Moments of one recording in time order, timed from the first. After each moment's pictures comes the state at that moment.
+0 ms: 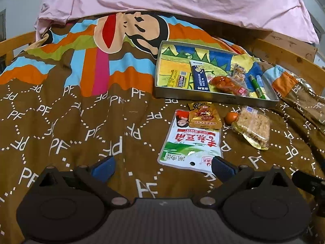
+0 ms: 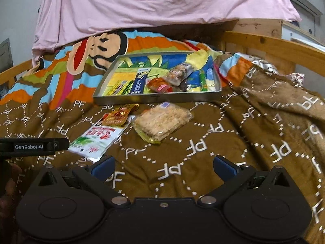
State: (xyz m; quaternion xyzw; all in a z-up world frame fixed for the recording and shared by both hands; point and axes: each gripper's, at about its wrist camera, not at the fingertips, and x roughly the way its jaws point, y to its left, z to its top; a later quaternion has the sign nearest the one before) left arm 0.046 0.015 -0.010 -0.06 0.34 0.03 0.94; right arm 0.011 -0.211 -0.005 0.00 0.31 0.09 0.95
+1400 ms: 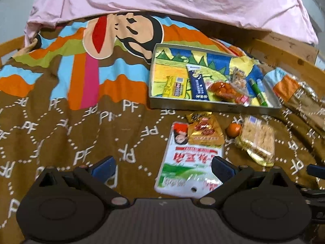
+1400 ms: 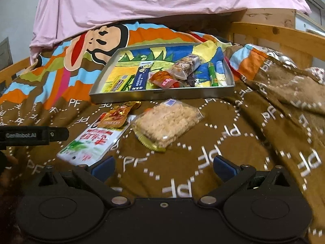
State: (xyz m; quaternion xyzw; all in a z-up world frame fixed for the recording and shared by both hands) left arm 0.090 0.023 -0.009 -0.05 0.33 0.01 0.94; right arm 0.067 -0.198 -0.024 0.00 0.33 0.10 0.94
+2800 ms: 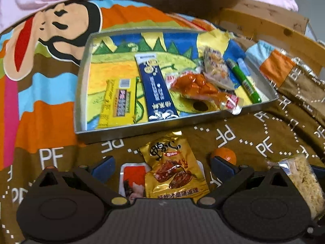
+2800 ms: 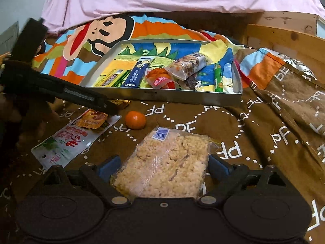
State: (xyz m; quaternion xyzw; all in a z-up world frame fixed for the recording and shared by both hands) left arm 0.223 -0.030 -0.037 0.02 0.39 -0.10 0.92; right arm 0.110 -0.223 -0.046 -0.03 0.32 0.14 0.94
